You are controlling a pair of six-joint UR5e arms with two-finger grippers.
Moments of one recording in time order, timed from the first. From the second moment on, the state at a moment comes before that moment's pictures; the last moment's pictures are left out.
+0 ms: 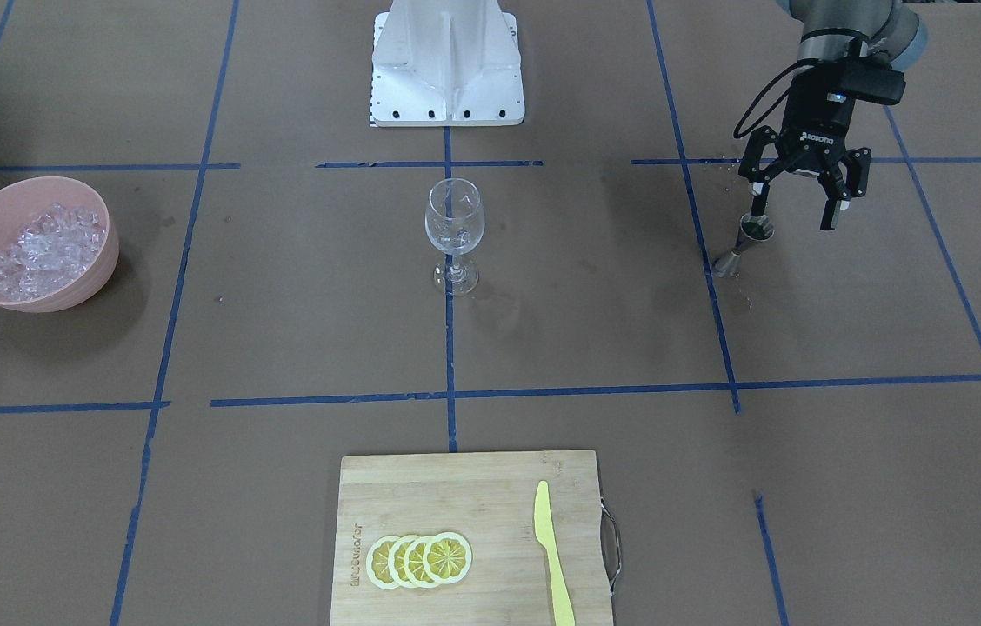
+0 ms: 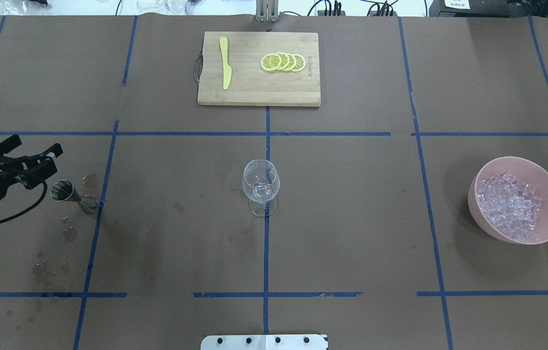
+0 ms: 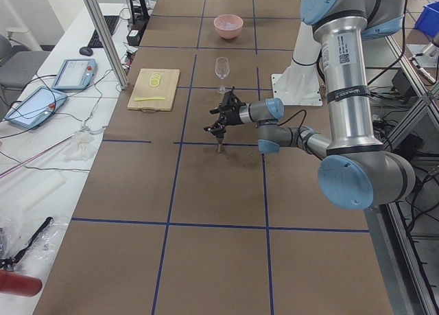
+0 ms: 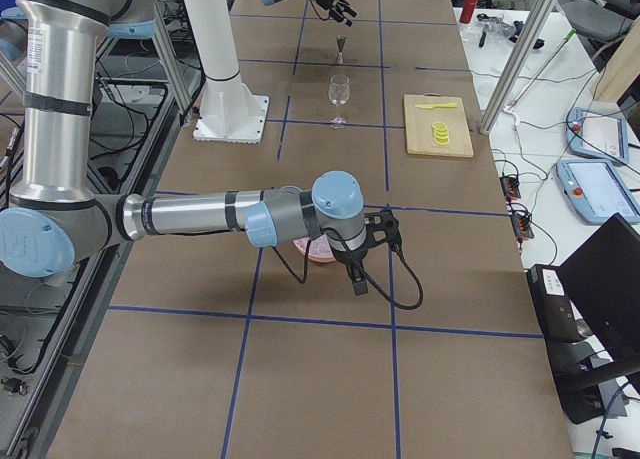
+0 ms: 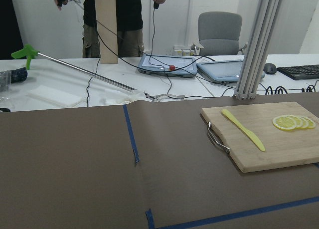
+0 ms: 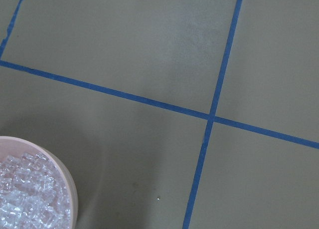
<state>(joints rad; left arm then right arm) -0.33 -1.32 -1.92 -2.78 -0.81 -1.05 1.56 -1.72 1.83 -1.40 2.37 -0.04</state>
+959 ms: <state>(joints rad) -0.16 -1.42 -1.69 -2.79 -0.53 -1.18 1.56 -1.72 1.83 -1.40 2.37 -0.04</state>
